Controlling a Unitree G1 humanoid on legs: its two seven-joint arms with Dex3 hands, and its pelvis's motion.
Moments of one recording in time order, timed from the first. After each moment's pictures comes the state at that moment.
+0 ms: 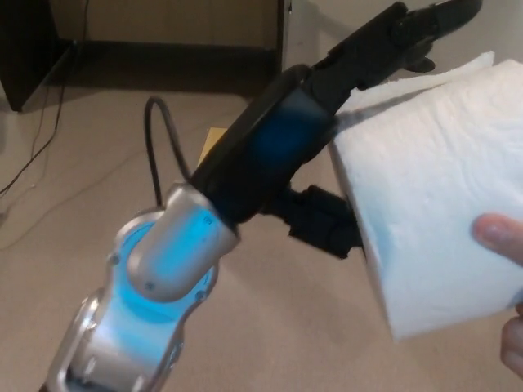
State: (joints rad) left_arm -0.65 0.18 -0.31 -0.46 0.18 0.18 -0.25; right_arm -0.33 -0.39 0.16 1.29 -0.32 -0.28 -0.06
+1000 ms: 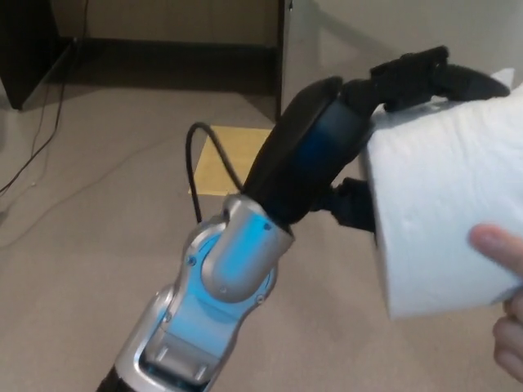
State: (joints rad) left_arm -0.61 0.09 -0.35 -0.22 0.31 -0.08 -0.07; right_arm -0.34 -0.39 0.19 1.29 -0.33 -0.28 -0.04
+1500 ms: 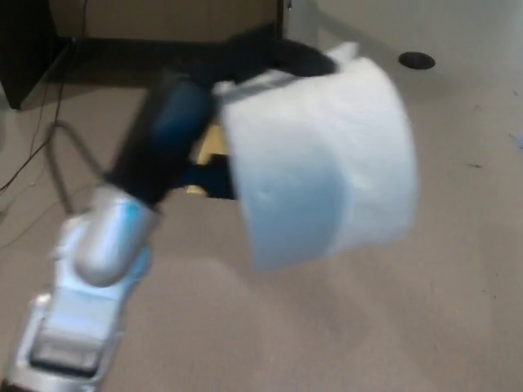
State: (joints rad) left_arm -0.51 0.30 -0.03 -0.24 0.18 -0.16 -0.12; right_arm -0.37 -0.41 0.19 1.28 -0.33 -0.27 -0.03
